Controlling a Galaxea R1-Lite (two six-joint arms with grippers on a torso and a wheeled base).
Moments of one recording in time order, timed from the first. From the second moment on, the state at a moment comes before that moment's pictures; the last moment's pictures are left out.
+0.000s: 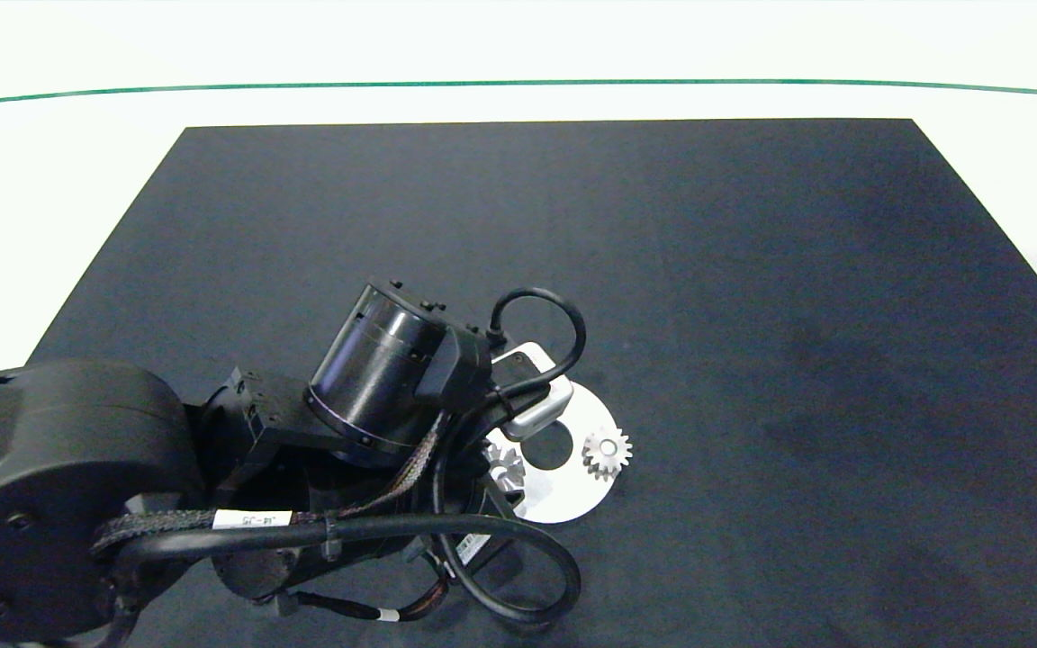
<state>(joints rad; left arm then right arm) -0.88 1.64 -1.06 0.12 0.24 0.31 0.80 0.89 -1.32 0.85 -0.25 0.06</state>
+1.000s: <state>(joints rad) -0.88 1.68 -1.07 0.10 0.24 0.31 0.81 0.90 -1.32 0.85 -0.25 0.06</state>
